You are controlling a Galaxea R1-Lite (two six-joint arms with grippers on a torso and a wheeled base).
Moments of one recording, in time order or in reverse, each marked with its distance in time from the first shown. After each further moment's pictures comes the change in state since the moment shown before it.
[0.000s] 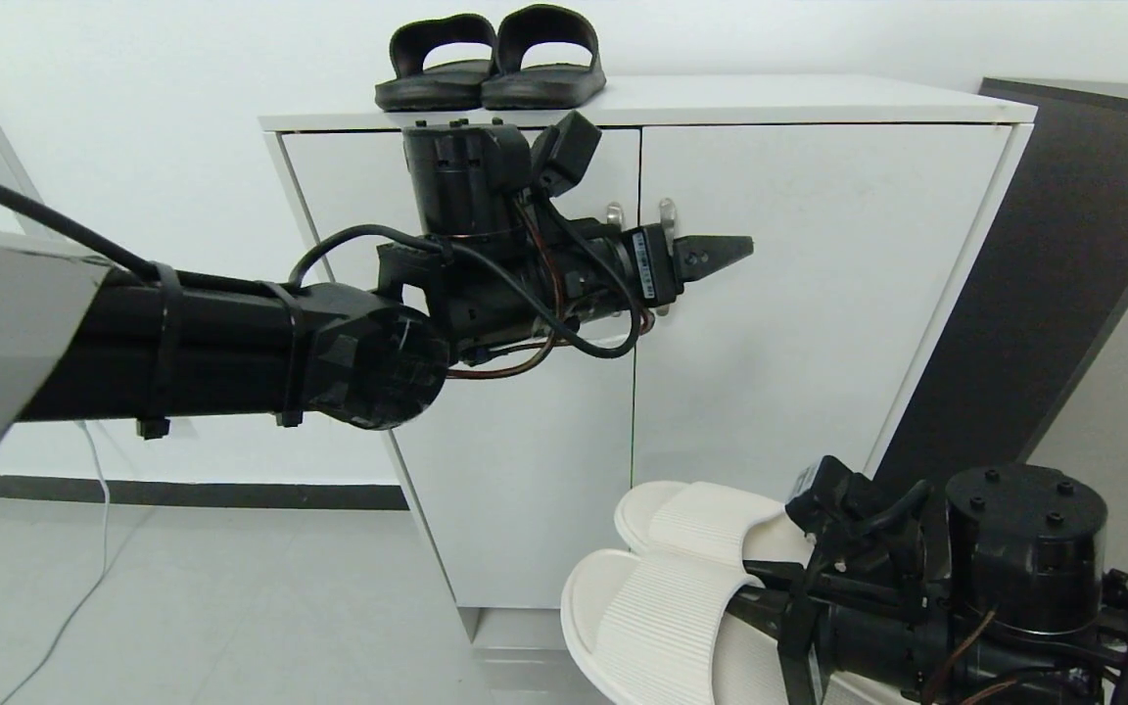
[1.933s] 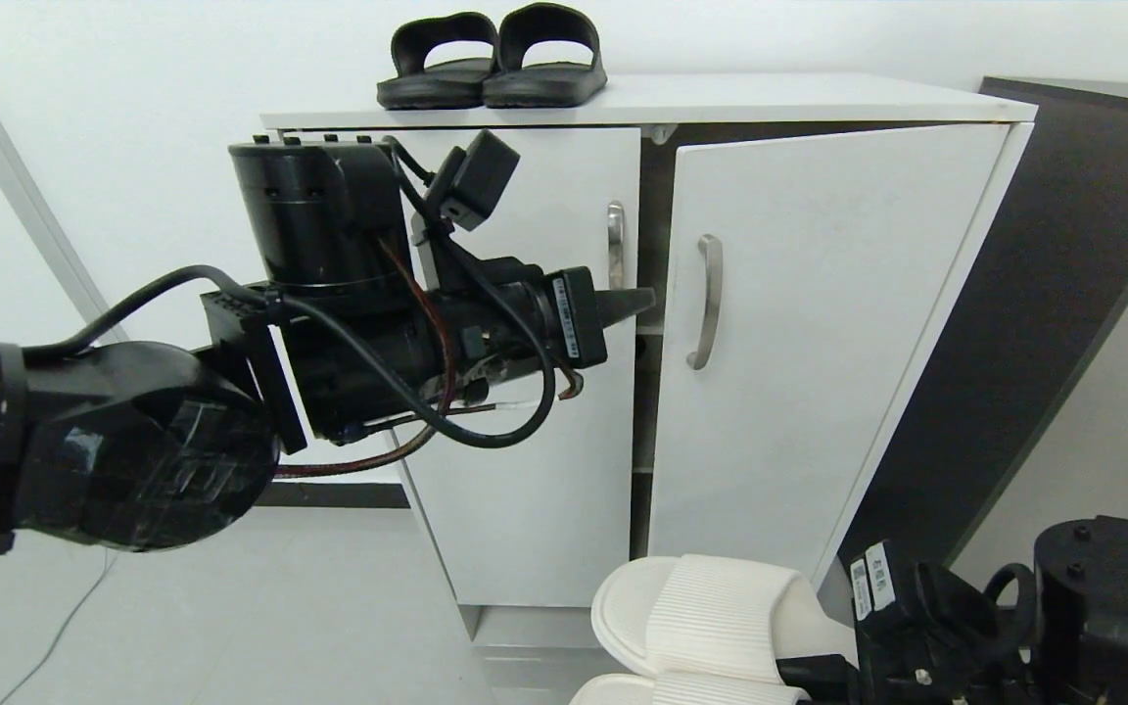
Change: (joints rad) left arm -0.028 -0.284 0.387 -0.067 0.028 -0.024; right arm 0.036 -0.115 0.145 0.002 0.229 -0.069
